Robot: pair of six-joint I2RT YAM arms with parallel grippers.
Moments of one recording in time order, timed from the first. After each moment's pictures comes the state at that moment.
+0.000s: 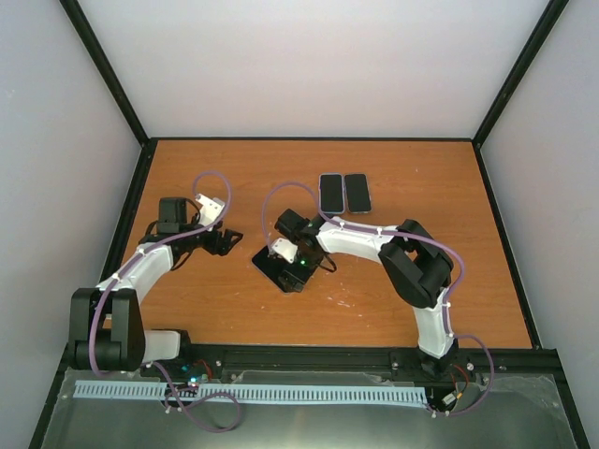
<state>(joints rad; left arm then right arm) -0.01 1.29 0.66 -0.21 0.58 0.33 0.89 1.99 1.37 -0.78 -0.25 -0.16</state>
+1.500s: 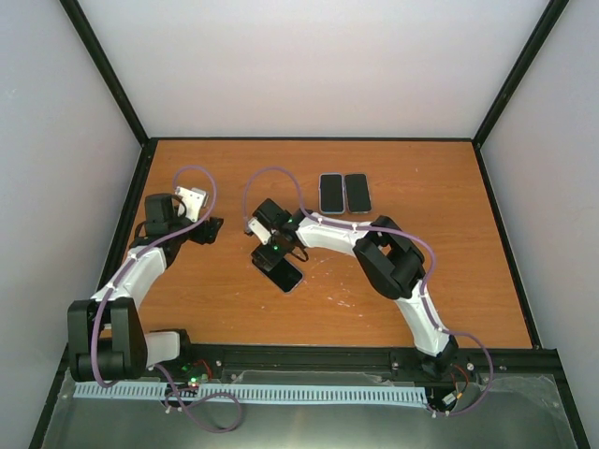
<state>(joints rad) 0.07 1.24 0.66 -0.13 0.39 0.25 0.91 2.21 1.61 -0.55 -0.17 -0.02</state>
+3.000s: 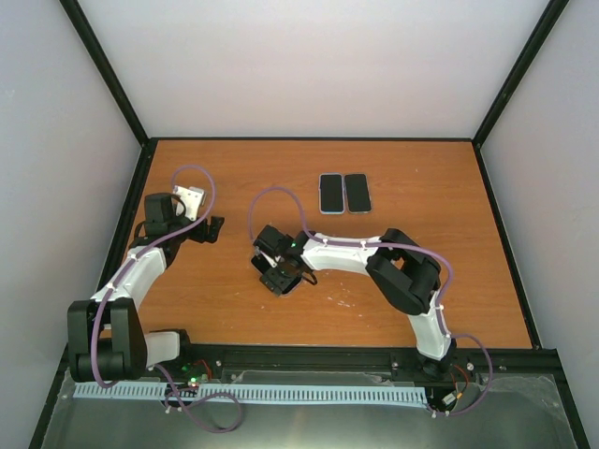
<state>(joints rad) 0.07 1.23 0.66 -0.11 0.35 0.22 1.03 2.03 1.37 -0.58 0.05 0.11</state>
